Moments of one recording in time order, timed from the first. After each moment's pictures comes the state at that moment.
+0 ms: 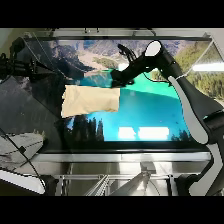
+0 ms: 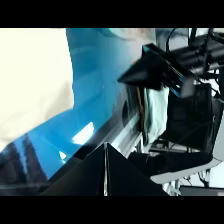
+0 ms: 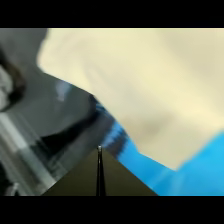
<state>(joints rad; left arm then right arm) 0.34 -1.78 1.72 0.42 -1.74 -1.22 0.35 -1.94 1.97 -0.92 1.42 1.55</state>
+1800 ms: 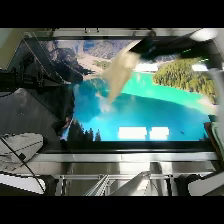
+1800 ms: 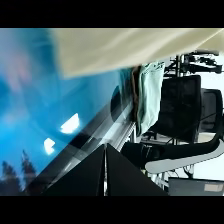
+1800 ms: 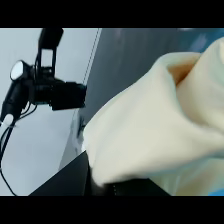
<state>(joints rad) 0.34 -1.72 1.46 0.42 -1.71 -1.10 -0.01 -1.74 1.90 -0.35 1.35 1.39</state>
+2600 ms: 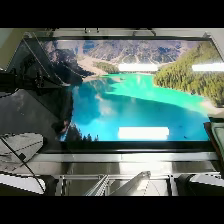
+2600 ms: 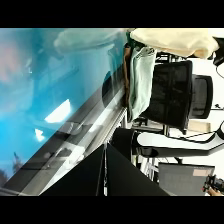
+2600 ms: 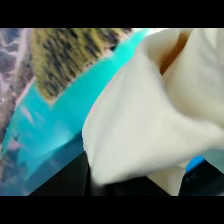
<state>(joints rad) 0.34 -1.72 1.46 0.42 -1.77 -1.12 -1.11 -1.47 1.89 -0.97 1.76 1.72</state>
